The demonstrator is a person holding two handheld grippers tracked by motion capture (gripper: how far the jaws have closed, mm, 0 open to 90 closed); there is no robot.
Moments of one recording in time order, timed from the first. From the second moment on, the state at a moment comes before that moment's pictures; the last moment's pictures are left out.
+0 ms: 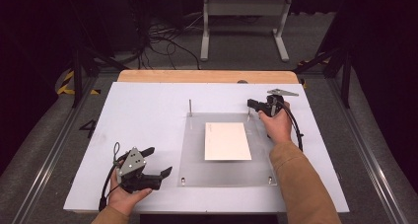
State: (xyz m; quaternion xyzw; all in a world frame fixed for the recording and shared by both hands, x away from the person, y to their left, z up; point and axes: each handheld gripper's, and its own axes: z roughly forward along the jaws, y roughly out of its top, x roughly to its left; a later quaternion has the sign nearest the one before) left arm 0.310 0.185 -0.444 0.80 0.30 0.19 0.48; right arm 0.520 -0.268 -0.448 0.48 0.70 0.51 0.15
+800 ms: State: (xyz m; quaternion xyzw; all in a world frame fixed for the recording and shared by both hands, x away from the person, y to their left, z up) left arm 0.328 0.133 -0.435 0.78 0.19 0.21 0.55; right arm 0.523 -0.268 -0.450 0.49 0.69 0.51 0.14
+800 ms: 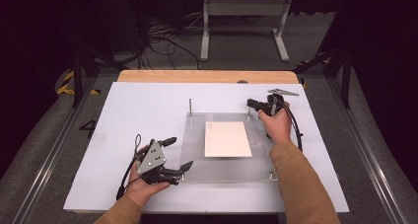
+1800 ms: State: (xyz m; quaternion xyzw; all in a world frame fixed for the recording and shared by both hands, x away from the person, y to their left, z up) left arm 0.342 0.117 -0.442 0.80 0.12 0.22 0.55; right arm 0.517 -0.269 -0.449 0.49 0.71 0.48 0.14
